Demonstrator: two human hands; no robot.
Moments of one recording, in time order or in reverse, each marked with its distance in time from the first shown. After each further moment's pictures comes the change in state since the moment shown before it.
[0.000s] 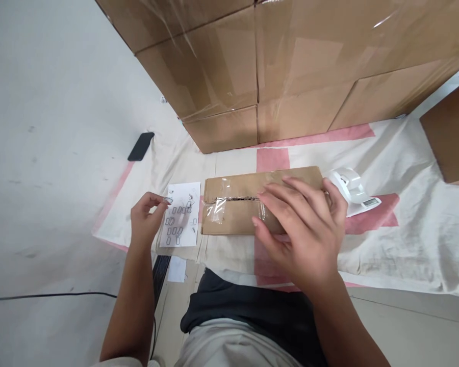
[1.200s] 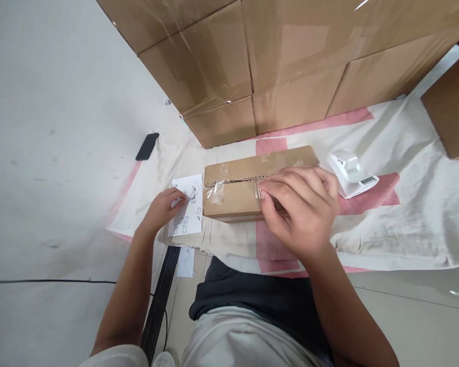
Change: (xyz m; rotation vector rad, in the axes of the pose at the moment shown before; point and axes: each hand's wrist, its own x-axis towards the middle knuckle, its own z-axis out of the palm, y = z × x) left_hand 0.020 -0.032 -0.006 0.371 -0.457 0.431; right_hand -0.004 0.004 0.007 0.173 0.232 -0.079
